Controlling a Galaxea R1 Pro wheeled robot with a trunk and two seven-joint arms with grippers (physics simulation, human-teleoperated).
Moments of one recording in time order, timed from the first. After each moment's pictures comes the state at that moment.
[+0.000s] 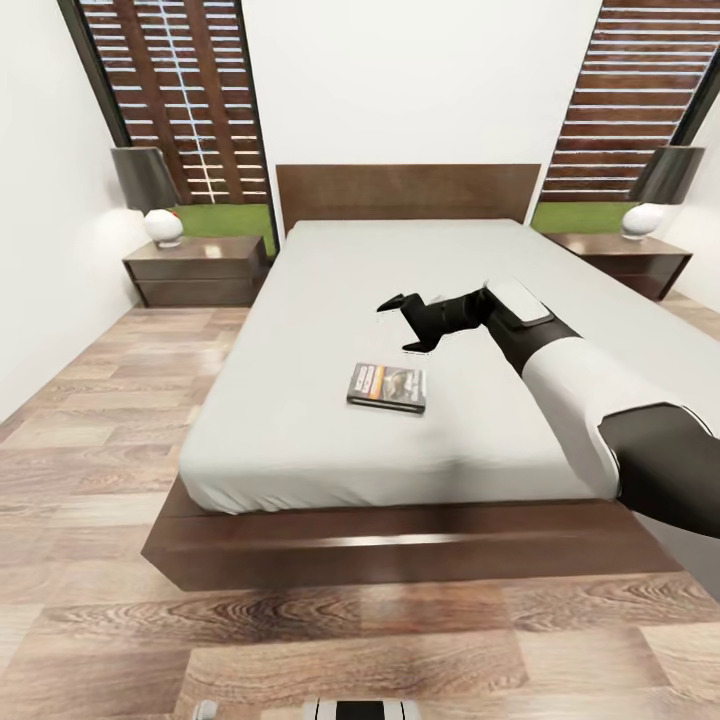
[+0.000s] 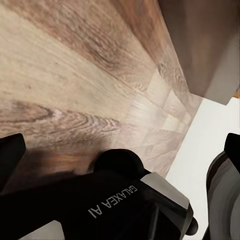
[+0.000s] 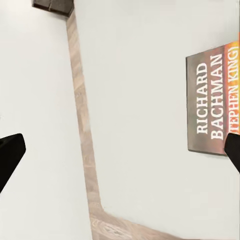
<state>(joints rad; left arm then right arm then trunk) -0.38 0.17 0.04 -0.01 0.45 0.35 -1.11 -1.57 0.02 0.27 -0.36 -1.50 0.89 -0.35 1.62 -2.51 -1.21</state>
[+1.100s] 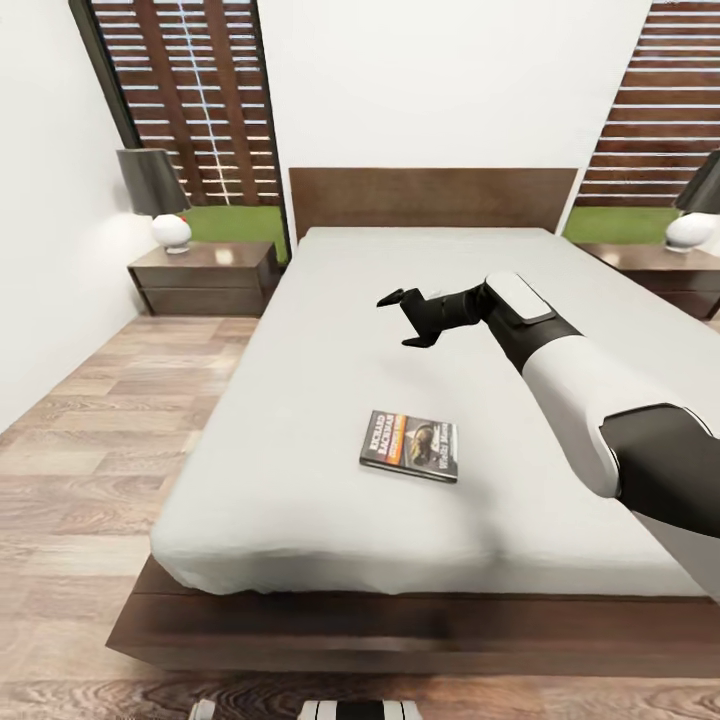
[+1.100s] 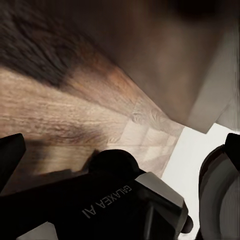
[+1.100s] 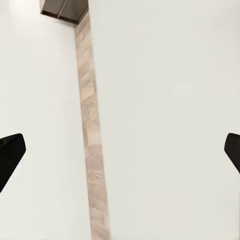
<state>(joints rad) -0.38 0.18 0.04 -0.01 0.45 0.34 -1.14 -1.57 0.02 0.26 -0.38 -1.50 0.88 -0.36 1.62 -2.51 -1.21</state>
